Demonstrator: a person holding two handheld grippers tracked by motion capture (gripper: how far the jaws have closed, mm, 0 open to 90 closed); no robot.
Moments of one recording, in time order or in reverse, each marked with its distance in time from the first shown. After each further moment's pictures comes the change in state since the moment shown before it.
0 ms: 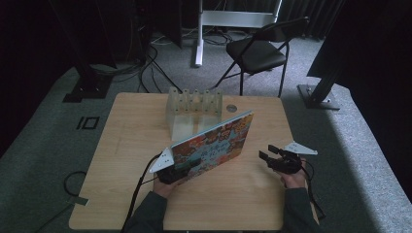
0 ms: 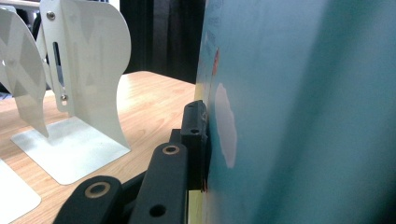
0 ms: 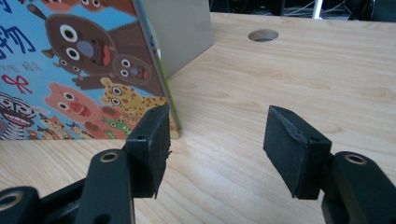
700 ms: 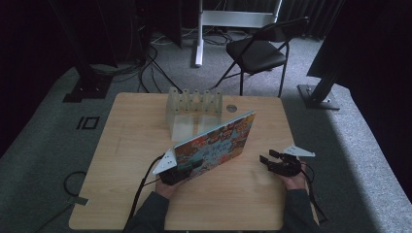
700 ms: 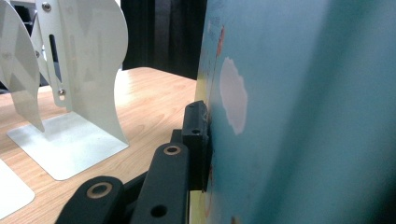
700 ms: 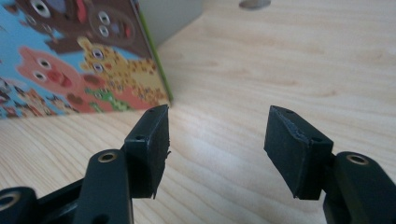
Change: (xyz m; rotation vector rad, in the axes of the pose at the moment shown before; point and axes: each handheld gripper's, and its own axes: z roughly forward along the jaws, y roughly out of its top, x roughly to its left) left arm -0.003 -0.006 0.006 0.011 0.014 0.016; right arm -0.006 -0.016 0.005 0.086 -0.036 0.013
